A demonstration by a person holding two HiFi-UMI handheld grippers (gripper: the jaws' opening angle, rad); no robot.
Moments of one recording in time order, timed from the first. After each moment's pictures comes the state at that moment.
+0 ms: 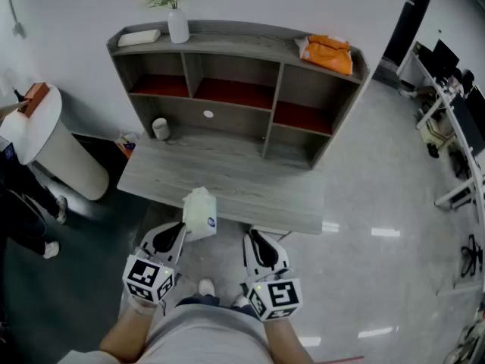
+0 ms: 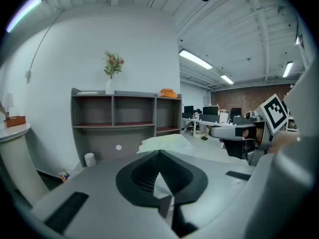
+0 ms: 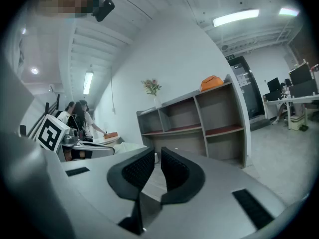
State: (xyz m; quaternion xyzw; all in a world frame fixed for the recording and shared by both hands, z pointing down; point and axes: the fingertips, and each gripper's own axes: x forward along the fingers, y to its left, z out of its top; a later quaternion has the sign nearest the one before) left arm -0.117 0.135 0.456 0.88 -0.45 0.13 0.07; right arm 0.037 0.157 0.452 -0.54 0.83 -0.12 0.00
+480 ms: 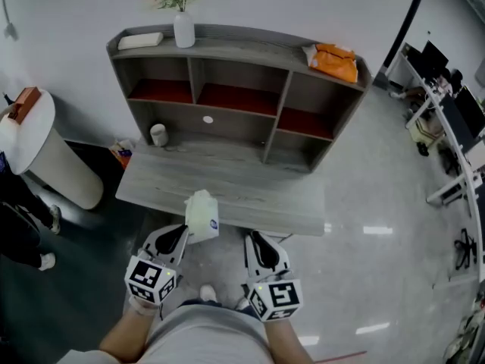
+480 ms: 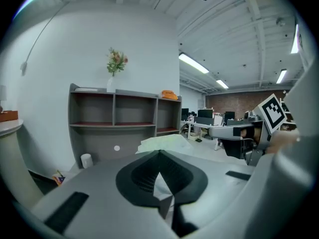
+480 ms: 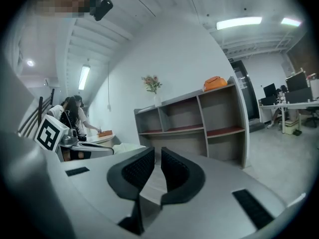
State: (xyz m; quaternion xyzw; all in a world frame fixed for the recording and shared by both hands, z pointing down) left arm -0.161 0.114 0.460 0.90 -0.42 0.12 0.08; right arm -0.011 0.141 0.449 -0.57 0.82 -0.11 -0.01
